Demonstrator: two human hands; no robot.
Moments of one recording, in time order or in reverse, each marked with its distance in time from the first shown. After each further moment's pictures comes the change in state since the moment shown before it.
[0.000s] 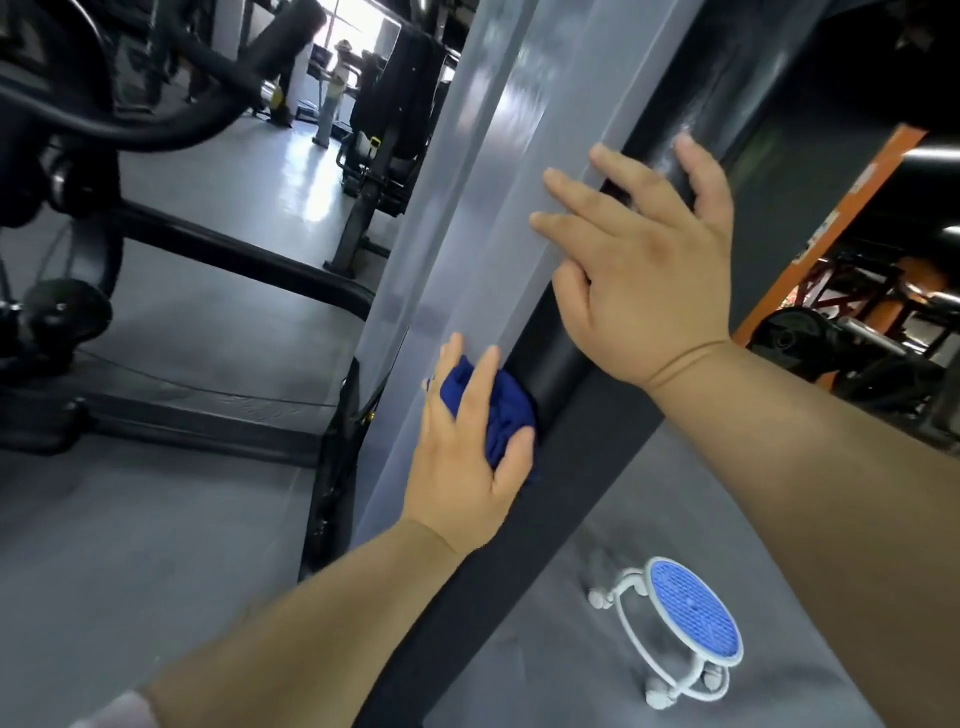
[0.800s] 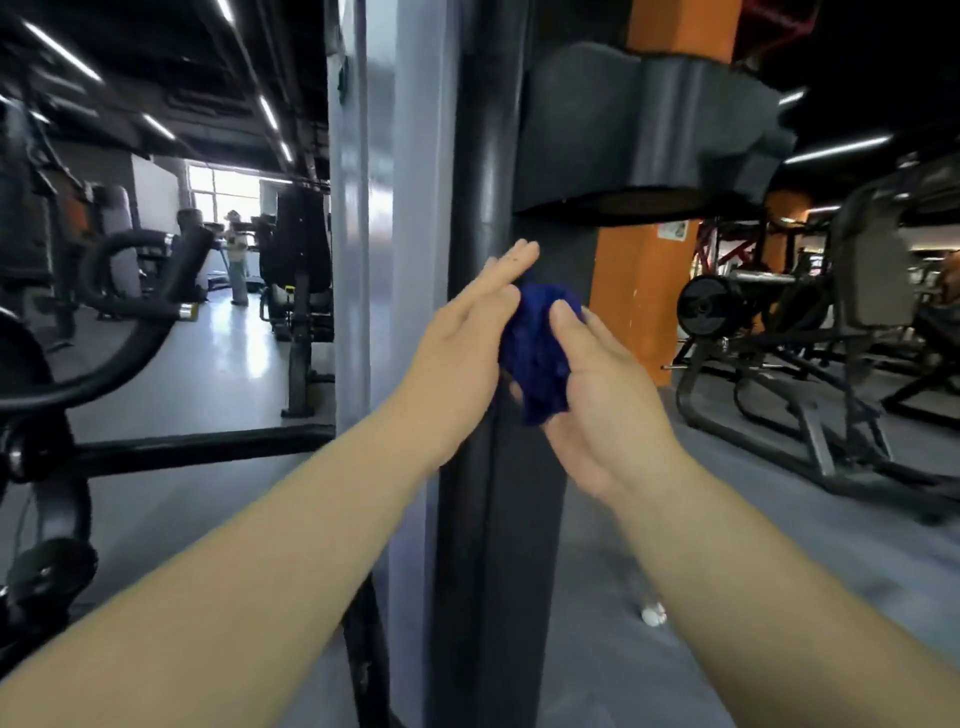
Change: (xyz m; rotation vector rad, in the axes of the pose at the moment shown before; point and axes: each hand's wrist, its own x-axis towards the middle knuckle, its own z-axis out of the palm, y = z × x) left_hand 0.116 0.190 -0.073 -0.594 -0.411 -0.040; right_hand -0.009 -0.019 -0.114 1.753 0.372 1.459
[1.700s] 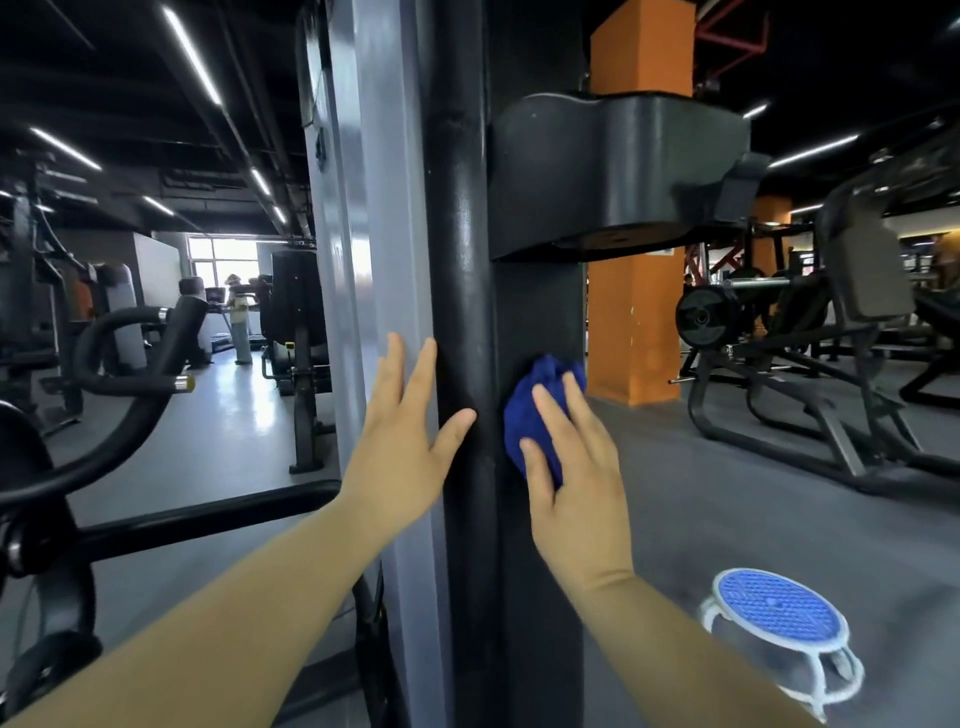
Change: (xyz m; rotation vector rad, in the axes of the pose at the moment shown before) left_hand 0.022 -0.079 -0.059 0.935 -0.023 0.072; right_hand 0.024 0.097 -0.042 -1.039 0.240 -0.649
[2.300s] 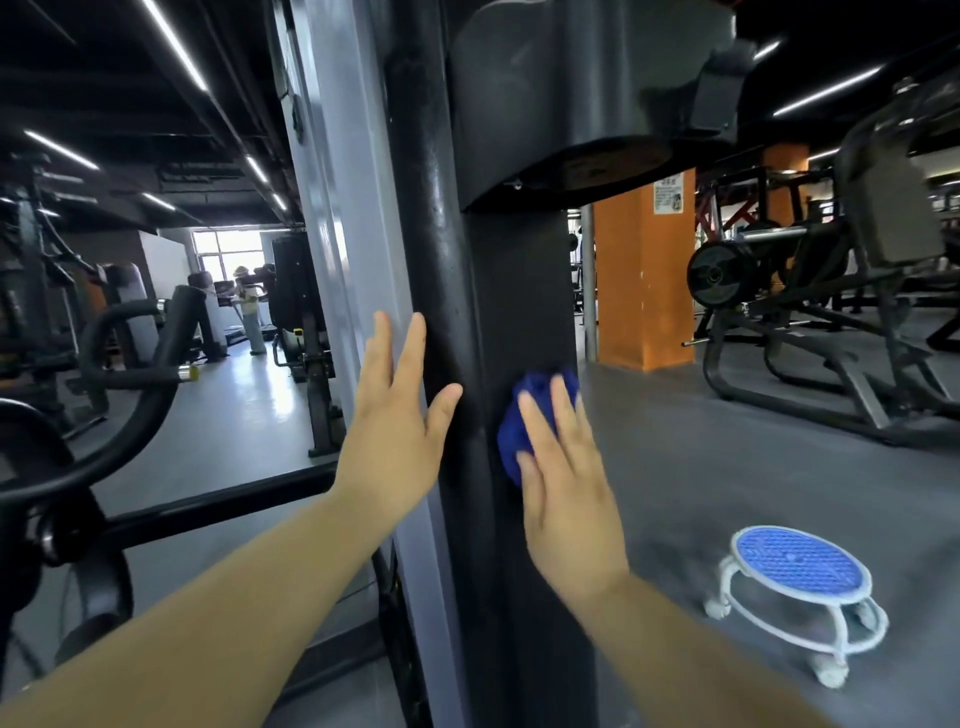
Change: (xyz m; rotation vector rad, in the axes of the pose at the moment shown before) left_hand -0.011 0.006 0.009 0.049 0.005 -0.006; right_hand -0.039 0.021 0.013 -0.081 -0.089 -0.076
